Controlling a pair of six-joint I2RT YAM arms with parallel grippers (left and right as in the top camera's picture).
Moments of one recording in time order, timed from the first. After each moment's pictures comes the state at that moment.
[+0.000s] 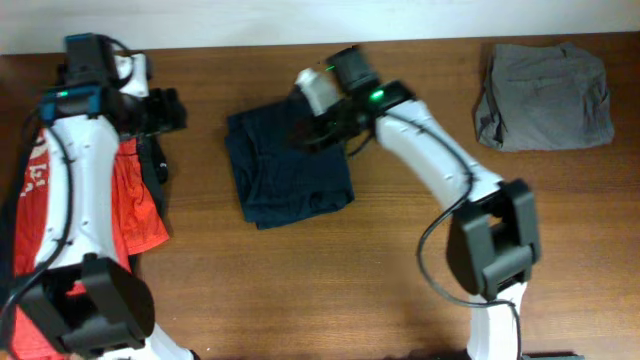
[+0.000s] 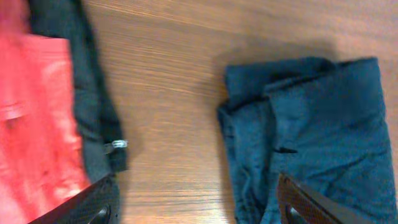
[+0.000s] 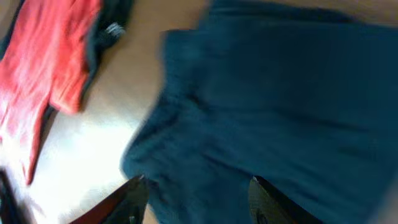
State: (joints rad) left arm 0.14 1.83 1.76 -1.01 0.18 -0.04; right arm 0.39 2.11 1.83 -0.78 -0.54 -0.02
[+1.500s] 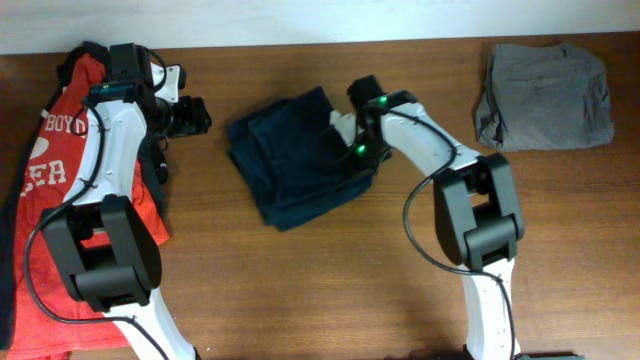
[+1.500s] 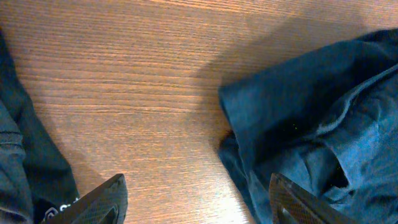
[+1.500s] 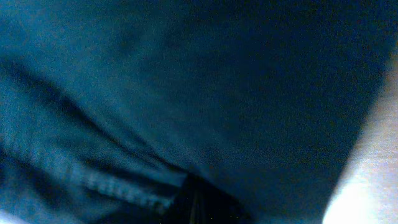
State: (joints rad) left arm 0.12 2.07 1.76 -0.86 0.26 0.02; right arm 0.33 2.29 1.79 -0.94 -0.28 -0.18
